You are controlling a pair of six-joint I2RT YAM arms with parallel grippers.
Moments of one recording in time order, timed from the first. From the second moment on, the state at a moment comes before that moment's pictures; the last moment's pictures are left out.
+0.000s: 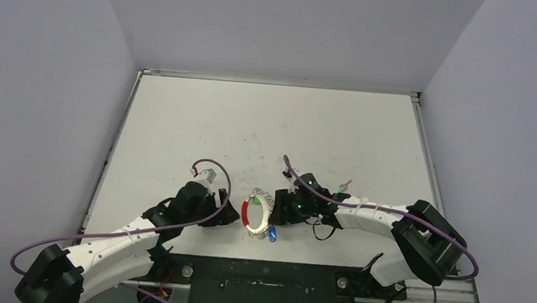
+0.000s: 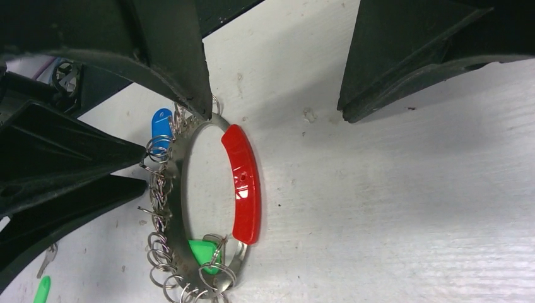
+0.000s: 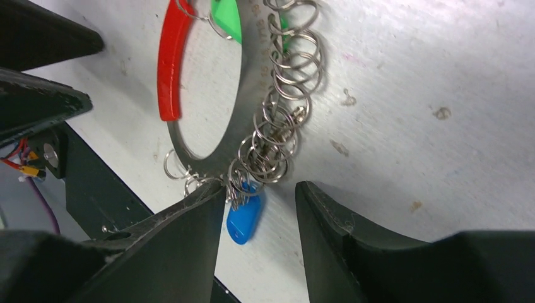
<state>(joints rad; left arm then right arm) -0.68 0.82 0.24 -0.15 0.05 -0.83 0.82 1.44 0.57 -0.02 -0.28 0.60</state>
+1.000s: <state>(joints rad) -0.75 1.17 0.36 -0.01 0.12 -0.73 0.82 1.56 0.65 0.05 -0.22 0.53</state>
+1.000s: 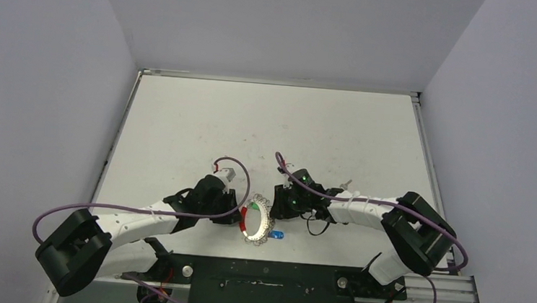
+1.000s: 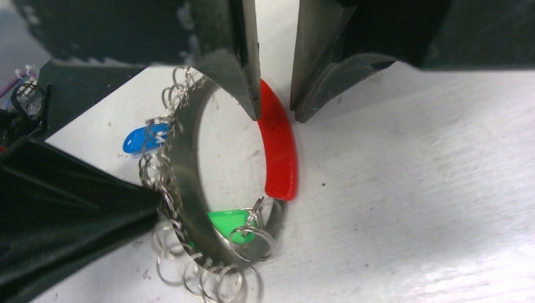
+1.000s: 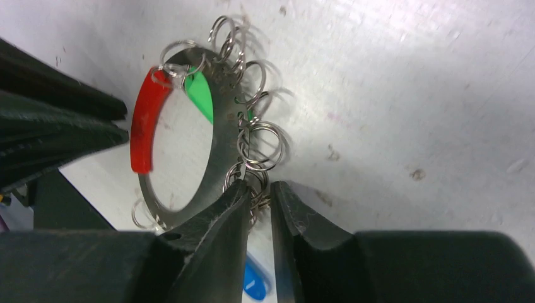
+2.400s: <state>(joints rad) -0.72 1.26 0.36 0.13 0.14 -0.85 0.84 1.67 0.81 -0.03 -0.18 0.54</state>
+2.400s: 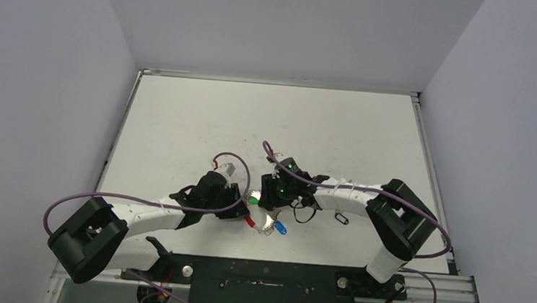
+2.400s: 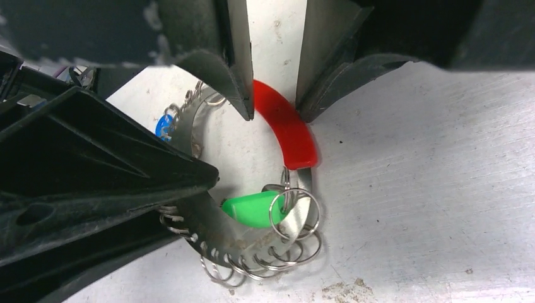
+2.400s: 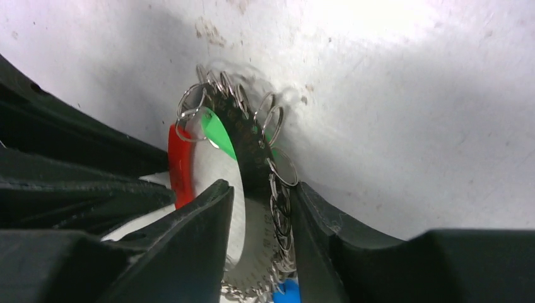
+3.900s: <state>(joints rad) -0.71 1.14 0.33 0.03 0.07 -0.94 0.89 1.46 0.69 -0.15 -0.18 0.53</state>
